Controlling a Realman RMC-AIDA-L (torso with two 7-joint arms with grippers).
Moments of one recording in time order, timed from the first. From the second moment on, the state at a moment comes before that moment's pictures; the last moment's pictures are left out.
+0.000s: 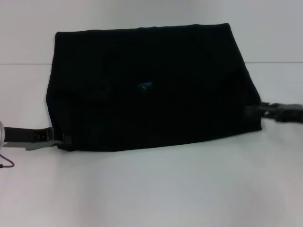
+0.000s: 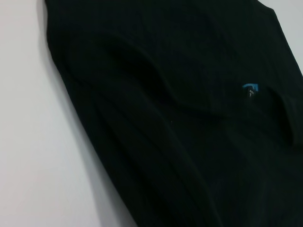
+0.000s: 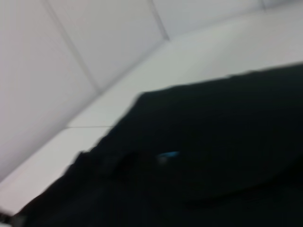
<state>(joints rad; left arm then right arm) -0.63 -1.92 0.63 0.51 2.33 1.27 -2.29 0.57 1.99 -0.59 -0.58 -2.05 -1.30 1.77</state>
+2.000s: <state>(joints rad) -0.63 -1.92 0.62 0.51 2.32 1.29 -2.28 0.88 2.00 -0.69 -0.53 -2.66 -1.07 2.46</state>
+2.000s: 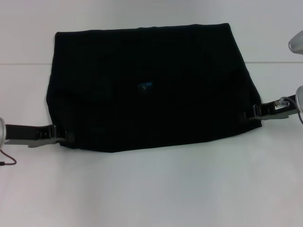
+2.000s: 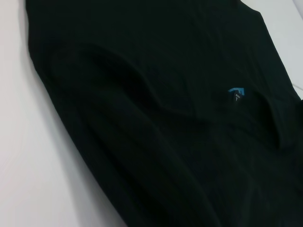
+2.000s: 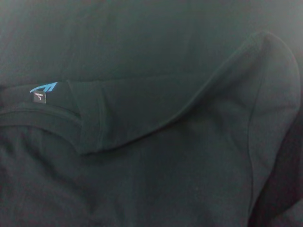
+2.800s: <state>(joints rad) -0.60 -1.86 0.63 0.51 2.34 1.77 -2.23 0.75 1.94 -0.69 -0.71 -2.66 -1.65 2.36</state>
